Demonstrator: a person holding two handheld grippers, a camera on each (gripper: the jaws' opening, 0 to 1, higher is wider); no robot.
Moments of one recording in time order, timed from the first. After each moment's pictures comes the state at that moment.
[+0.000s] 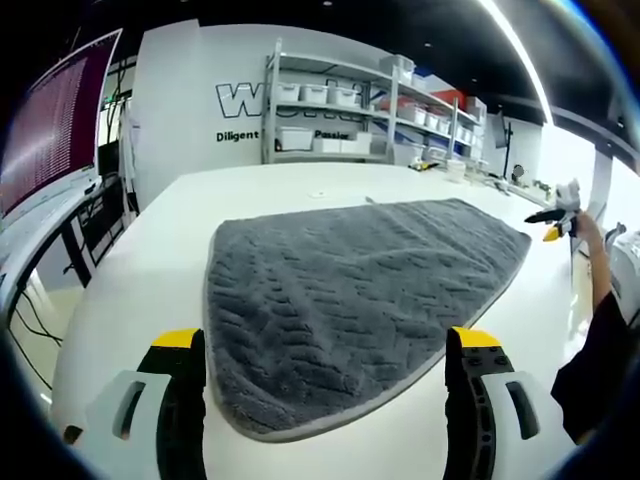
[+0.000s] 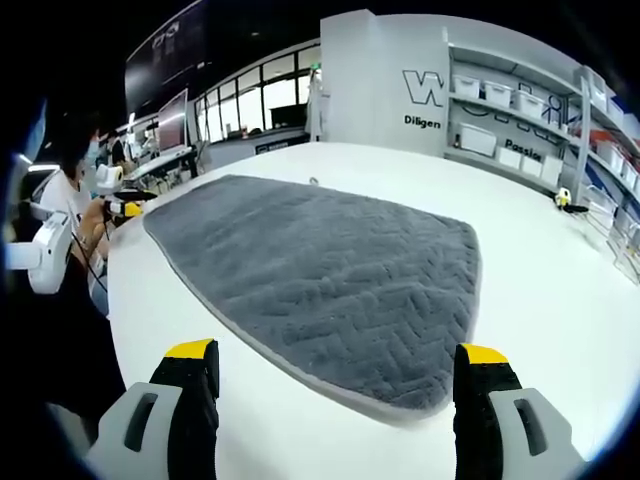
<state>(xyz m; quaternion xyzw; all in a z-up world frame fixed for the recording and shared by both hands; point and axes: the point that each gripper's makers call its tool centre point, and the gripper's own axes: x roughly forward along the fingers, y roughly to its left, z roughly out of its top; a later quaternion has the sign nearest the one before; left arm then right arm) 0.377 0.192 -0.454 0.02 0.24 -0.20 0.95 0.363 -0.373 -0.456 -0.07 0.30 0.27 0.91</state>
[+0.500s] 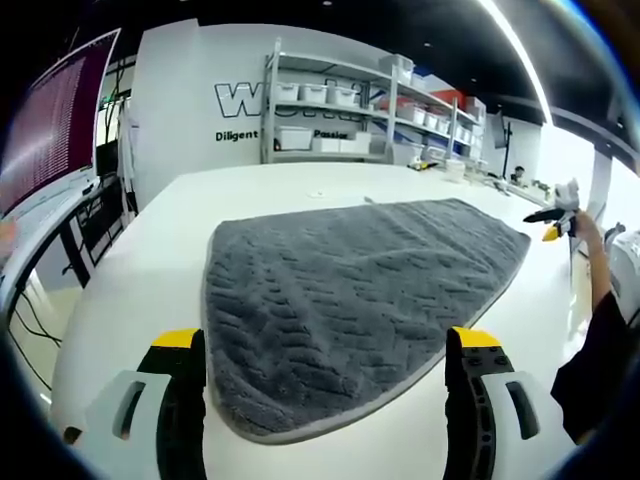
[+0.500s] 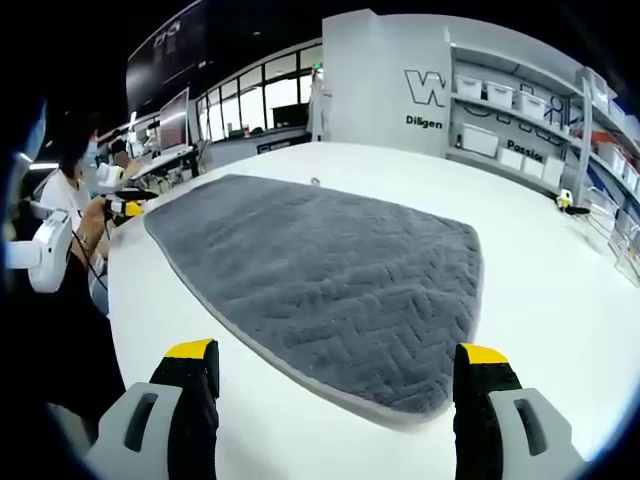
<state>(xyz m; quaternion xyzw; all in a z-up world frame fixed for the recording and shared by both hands) 0.379 0.191 -0.453 0.02 0.24 -0.20 0.95 0.365 -0.372 -0.455 -0.08 0.30 0.27 0.91</state>
